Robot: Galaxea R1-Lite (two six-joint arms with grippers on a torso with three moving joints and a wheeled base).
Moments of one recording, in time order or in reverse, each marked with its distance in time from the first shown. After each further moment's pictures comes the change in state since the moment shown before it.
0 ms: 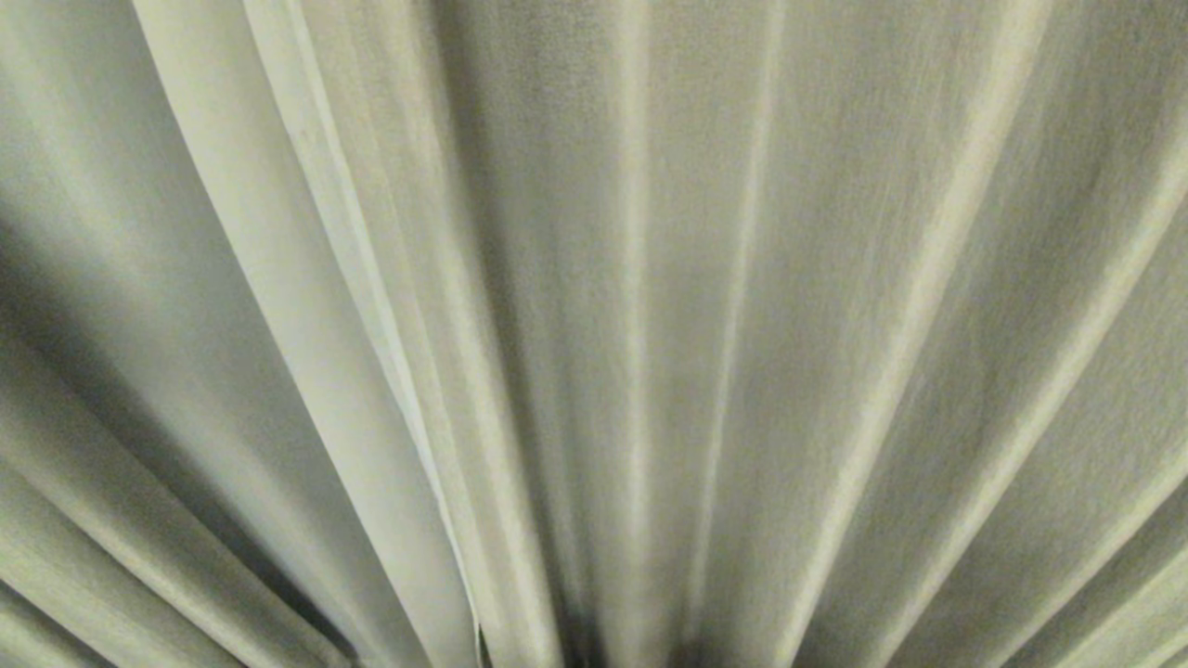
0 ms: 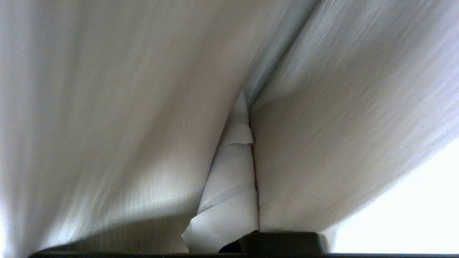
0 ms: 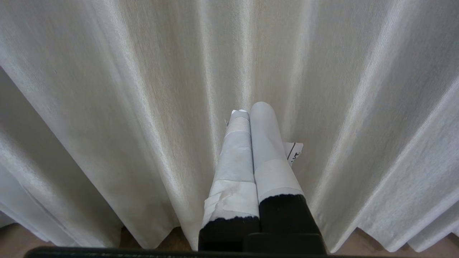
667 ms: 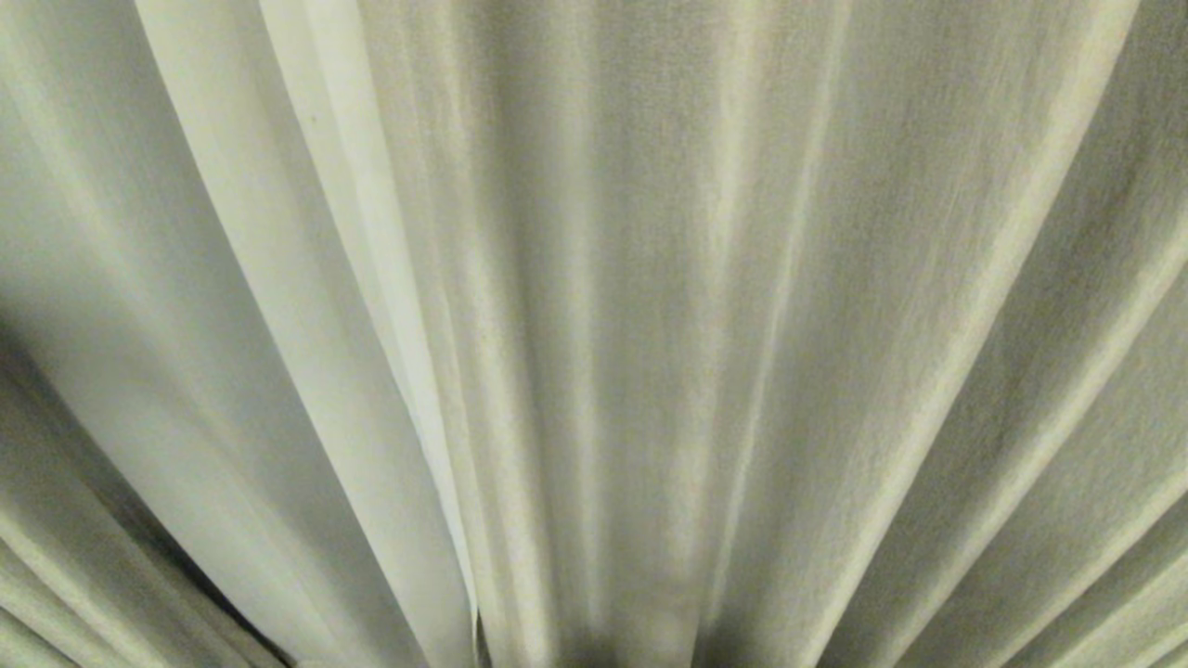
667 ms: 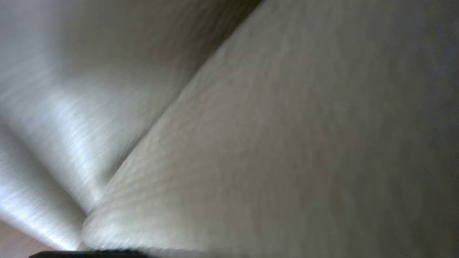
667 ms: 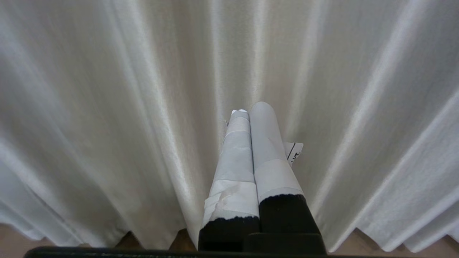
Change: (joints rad) left arm 0.052 0.088 -0.041 0.061 -0.053 -0.006; right arm -0.001 0.000 0.000 -0.001 0.000 0.000
